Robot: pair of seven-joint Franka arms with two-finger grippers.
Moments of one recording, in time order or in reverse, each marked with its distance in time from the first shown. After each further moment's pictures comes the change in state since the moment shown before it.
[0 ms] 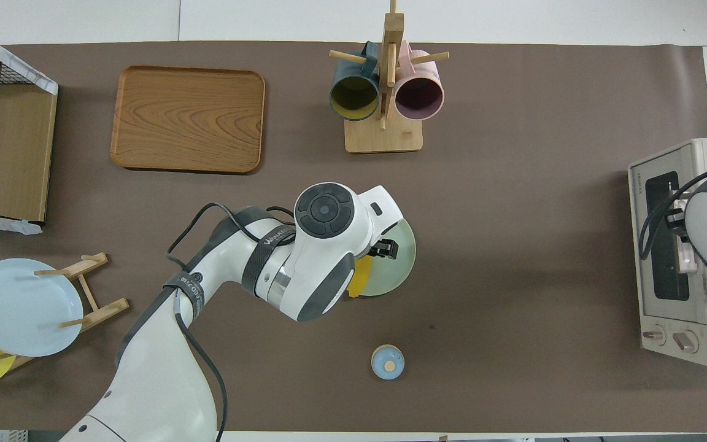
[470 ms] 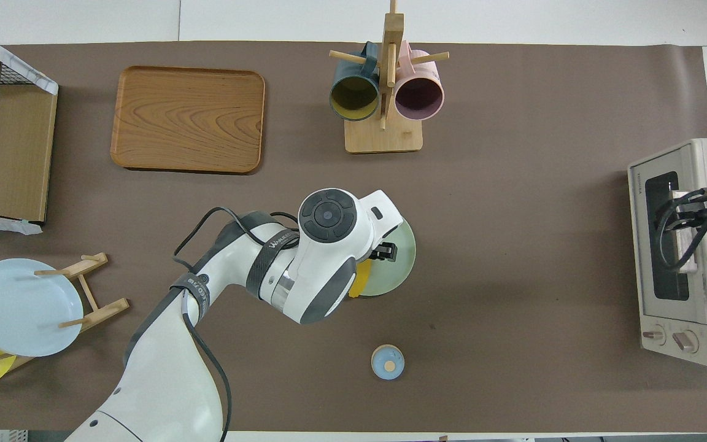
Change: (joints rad) left arm -0.004 0.011 -0.005 -0.018 0.000 0.024 -0.035; right arm 0.018 -0.093 0.030 0.056 0.145 -0.047 -0.005
